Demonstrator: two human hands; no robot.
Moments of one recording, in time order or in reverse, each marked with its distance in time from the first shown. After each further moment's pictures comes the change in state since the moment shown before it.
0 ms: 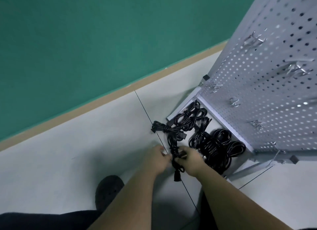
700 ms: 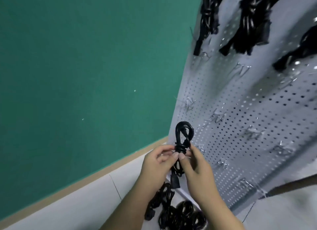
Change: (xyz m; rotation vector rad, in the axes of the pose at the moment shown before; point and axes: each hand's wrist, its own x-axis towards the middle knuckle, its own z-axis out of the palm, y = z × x) left_hand -0.178 0.242 -0.078 -0.710 0.062 0.864; right_hand -0.238 -0.168 -0.202 0.499 0.700 -0.697
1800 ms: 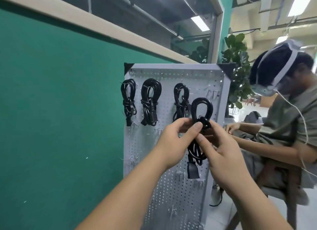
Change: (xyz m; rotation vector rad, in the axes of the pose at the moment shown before) left_hand -0.031 0.264 0.211 0.124 -0.528 0.591; right_hand -0.034 -0.222 -0.226 -0.202 0.364 -0.565
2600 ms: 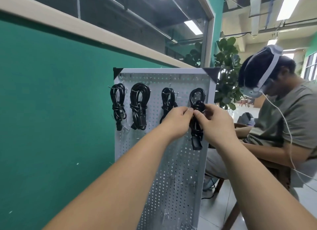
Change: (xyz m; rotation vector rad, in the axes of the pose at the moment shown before) left_hand 0.083 0.024 0.030 0.353 -0.019 -0.134; right_hand 0.096 0.030 -0.034 -0.371 0.176 0.165
